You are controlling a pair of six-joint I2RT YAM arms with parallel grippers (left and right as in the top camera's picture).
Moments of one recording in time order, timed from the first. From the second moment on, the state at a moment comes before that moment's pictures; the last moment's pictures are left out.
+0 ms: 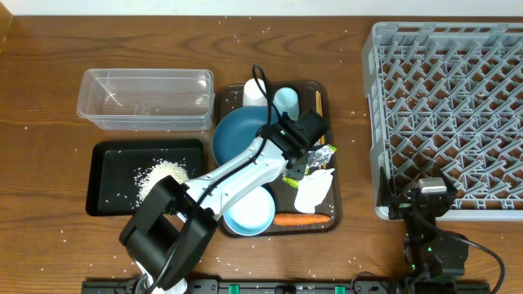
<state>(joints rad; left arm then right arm) -0.78 1.86 1.30 -0.81 -0.14 -0.54 -0.01 0.01 0.01 -0.07 -0.06 -0.10</state>
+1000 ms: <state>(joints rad) -0.78 1.86 1.19 -0.71 -0.14 -0.54 -0.01 0.01 0.01 -0.07 -0.06 -0.10</state>
